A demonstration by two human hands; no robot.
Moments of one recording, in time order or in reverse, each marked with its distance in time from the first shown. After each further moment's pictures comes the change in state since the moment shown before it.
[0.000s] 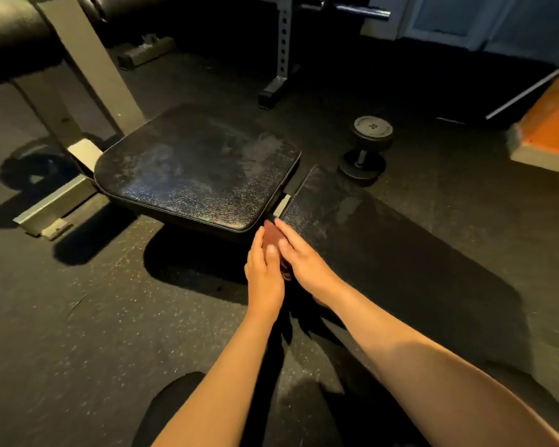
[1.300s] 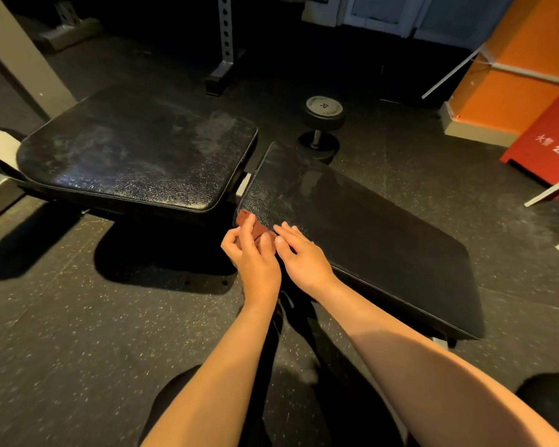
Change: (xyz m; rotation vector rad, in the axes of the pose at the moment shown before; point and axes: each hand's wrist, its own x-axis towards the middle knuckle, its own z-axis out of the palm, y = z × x) left_hand -0.028 -0.015 0.045 -0.100 0.140 0.143; right_hand -0.050 0.031 -0.008 -0.294 0.258 0.220
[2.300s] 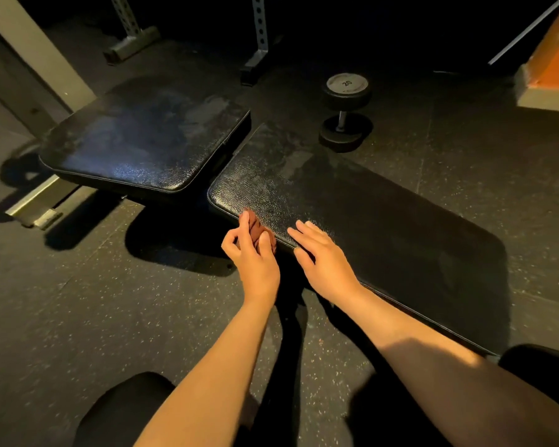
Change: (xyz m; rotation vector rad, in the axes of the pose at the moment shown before) left_hand -0.058 -0.006 0.061 0.094 0.073 0.005; right_hand -0.010 0.128 -0.057 -0.083 0.017 -0.370
